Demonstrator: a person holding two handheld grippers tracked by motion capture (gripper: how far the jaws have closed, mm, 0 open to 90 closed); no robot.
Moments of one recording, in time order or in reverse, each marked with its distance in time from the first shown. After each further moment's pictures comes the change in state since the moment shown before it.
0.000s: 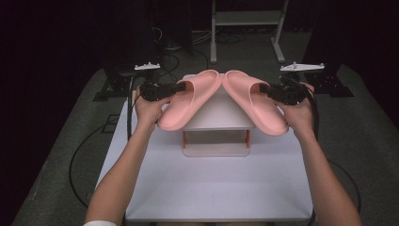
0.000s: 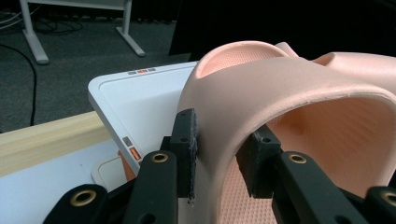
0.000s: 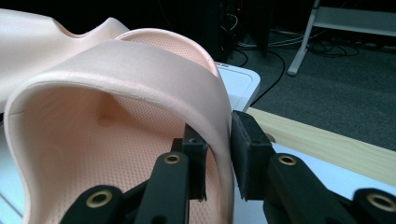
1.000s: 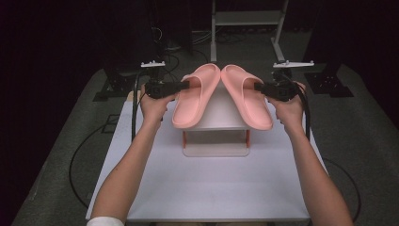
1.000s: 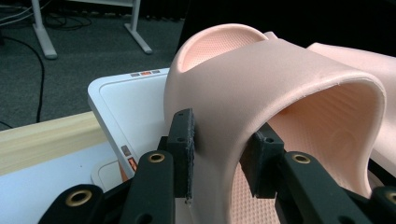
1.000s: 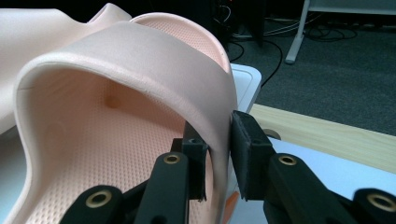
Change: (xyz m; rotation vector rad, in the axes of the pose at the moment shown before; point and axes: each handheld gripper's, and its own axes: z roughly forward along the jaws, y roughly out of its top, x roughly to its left) left arm -0.004 0.005 0.015 0.004 0.036 -0.027; right arm 0.001 0.005 0.026 0.025 -0.022 0.076
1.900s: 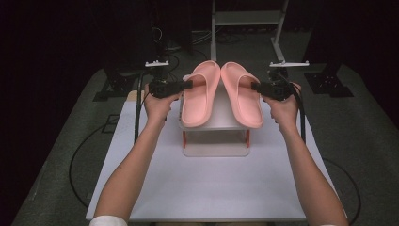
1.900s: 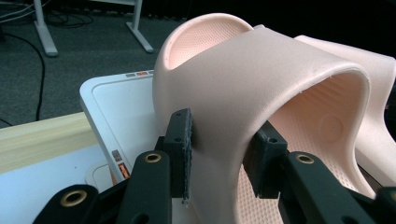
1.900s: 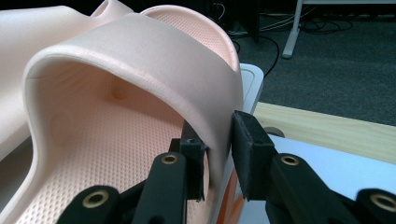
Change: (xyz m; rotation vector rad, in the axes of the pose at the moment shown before) left arm -0.005 0.001 0.009 0.003 0.007 -0.014; right arm 0.005 0.001 0.010 0.004 -0.021 0.049
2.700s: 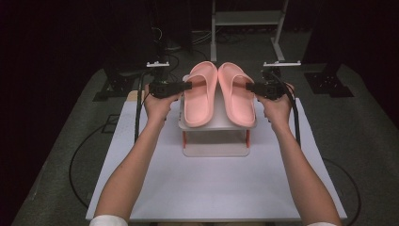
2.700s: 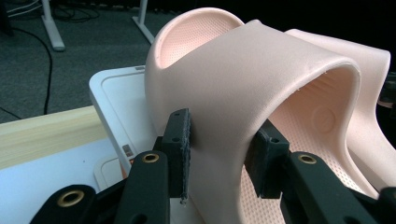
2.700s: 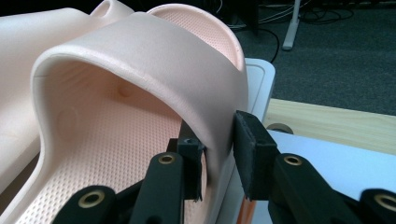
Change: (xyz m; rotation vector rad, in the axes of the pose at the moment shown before) left arm 0.006 -0.002 0.004 0.027 0.030 0.004; right arm 0.008 0.001 0.018 0.023 -0.011 0.034
